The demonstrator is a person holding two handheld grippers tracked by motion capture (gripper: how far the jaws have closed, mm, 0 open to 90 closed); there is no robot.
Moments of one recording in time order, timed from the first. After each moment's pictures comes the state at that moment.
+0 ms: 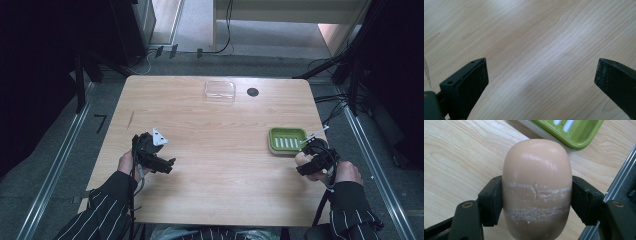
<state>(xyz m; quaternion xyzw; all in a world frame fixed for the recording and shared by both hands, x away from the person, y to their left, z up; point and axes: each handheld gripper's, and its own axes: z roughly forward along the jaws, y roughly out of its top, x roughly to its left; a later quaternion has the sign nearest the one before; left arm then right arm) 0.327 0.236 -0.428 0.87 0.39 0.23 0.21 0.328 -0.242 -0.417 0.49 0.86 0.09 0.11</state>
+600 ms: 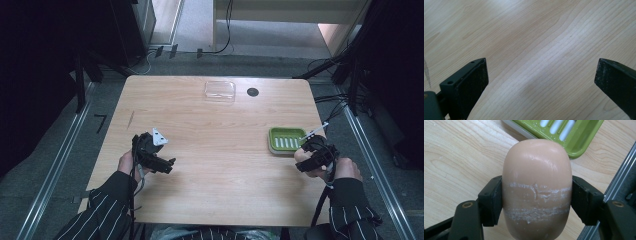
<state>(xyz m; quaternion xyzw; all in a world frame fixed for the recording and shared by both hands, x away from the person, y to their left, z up) 0.327 0.236 -0.428 0.87 0.39 0.23 0.21 0.336 -0.242 -0.413 0.49 0.86 0.09 0.12</state>
